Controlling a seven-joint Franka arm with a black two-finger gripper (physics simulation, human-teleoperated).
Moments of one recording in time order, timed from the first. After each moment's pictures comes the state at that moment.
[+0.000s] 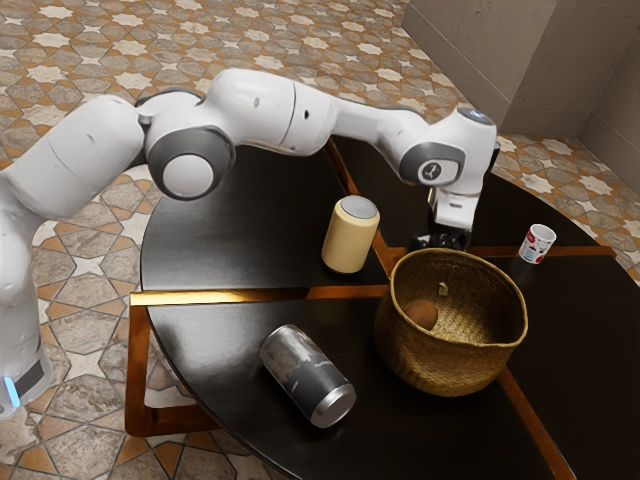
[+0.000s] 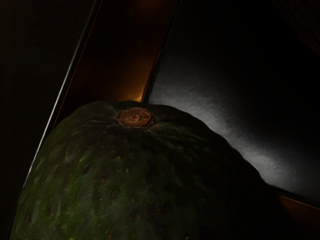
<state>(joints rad) 0.03 0.71 -0.08 -1.07 -0.05 1.86 1.23</state>
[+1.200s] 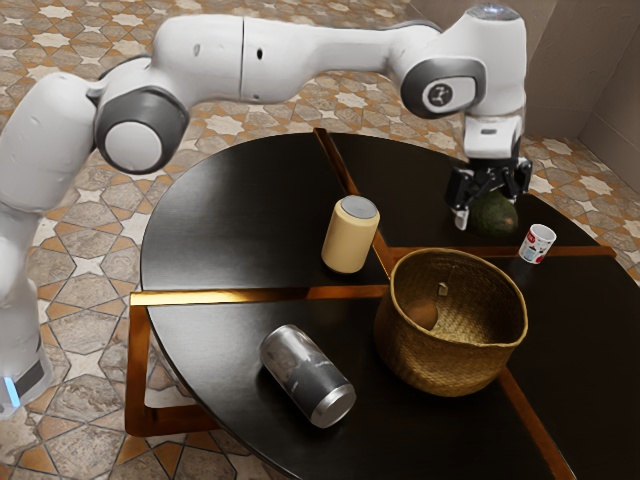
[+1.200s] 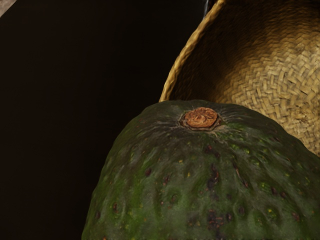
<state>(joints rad) -0.11 0.45 -0.08 -1.04 -0.01 1.88 1.22</state>
